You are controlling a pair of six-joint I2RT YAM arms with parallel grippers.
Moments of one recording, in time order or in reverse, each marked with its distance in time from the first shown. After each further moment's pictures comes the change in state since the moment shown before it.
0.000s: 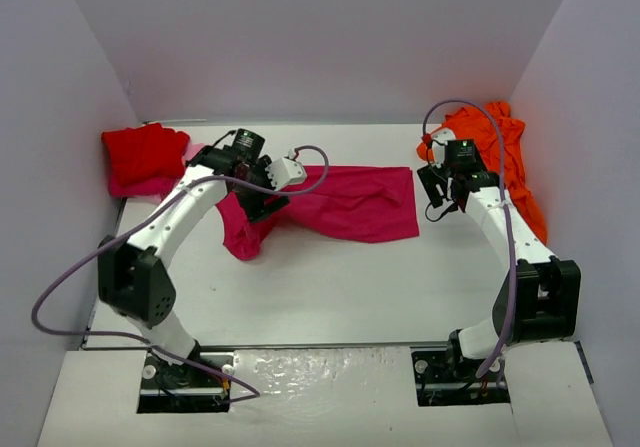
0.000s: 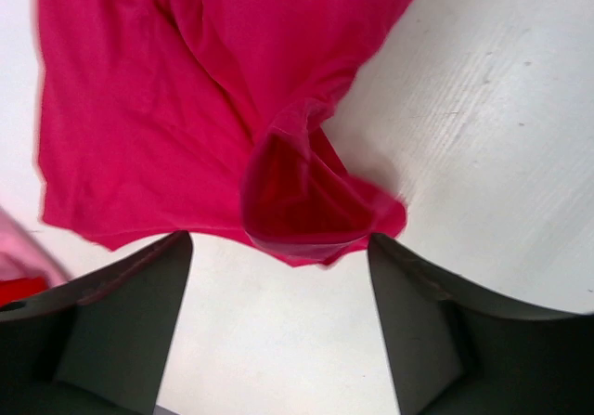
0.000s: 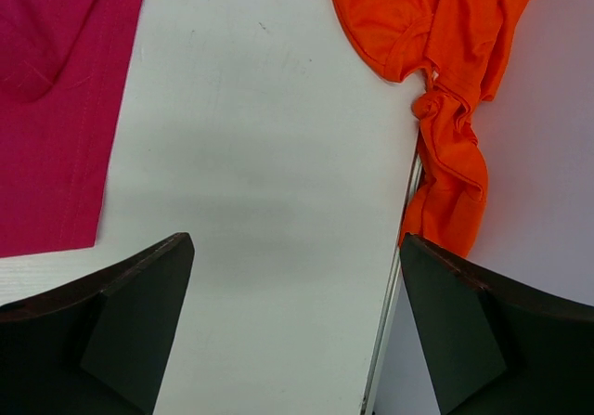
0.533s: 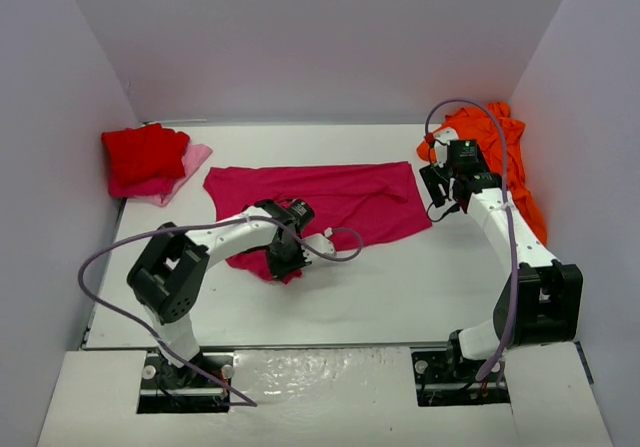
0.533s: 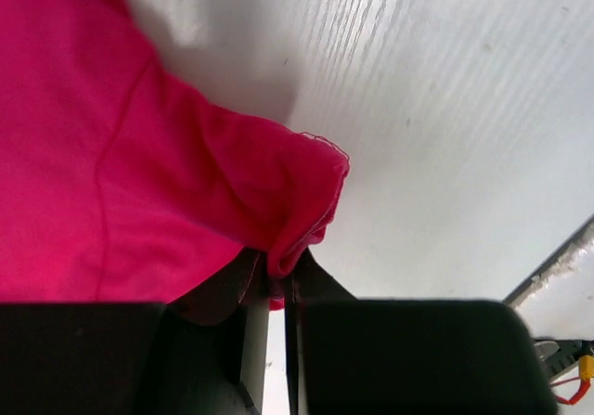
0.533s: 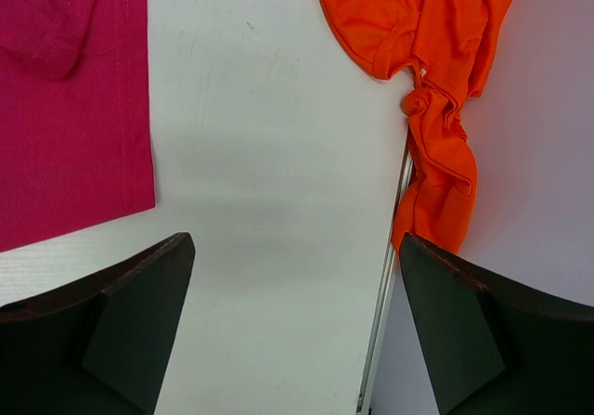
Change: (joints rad) left arm -0.285 0.096 -0.344 0.081 -0.018 -0.135; right arm -0.011 -0.016 0.000 -0.002 0.007 -0.001
